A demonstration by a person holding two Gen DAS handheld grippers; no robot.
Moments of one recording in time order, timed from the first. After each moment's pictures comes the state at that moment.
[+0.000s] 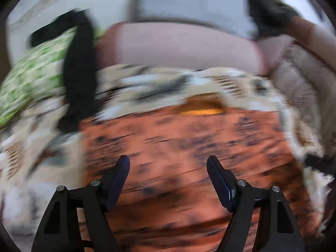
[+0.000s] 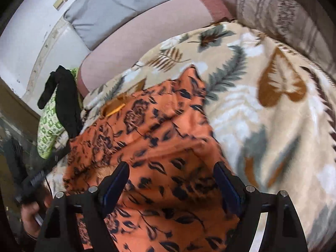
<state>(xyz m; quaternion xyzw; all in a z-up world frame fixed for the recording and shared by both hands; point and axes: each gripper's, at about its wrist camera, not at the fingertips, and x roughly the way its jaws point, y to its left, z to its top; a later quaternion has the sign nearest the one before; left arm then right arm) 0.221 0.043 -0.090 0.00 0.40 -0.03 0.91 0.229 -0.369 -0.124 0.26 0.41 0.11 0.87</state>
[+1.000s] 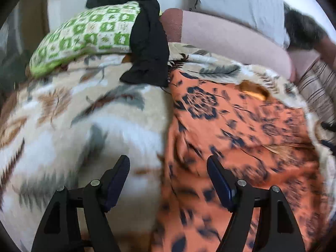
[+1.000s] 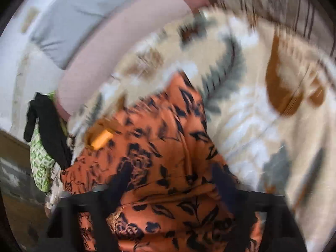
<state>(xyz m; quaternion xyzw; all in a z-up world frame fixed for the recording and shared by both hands) 0.136 0.142 -0.116 -0.07 0.42 0.01 0.90 0.262 -0.359 -0.109 0.29 0.40 0.05 0.87</state>
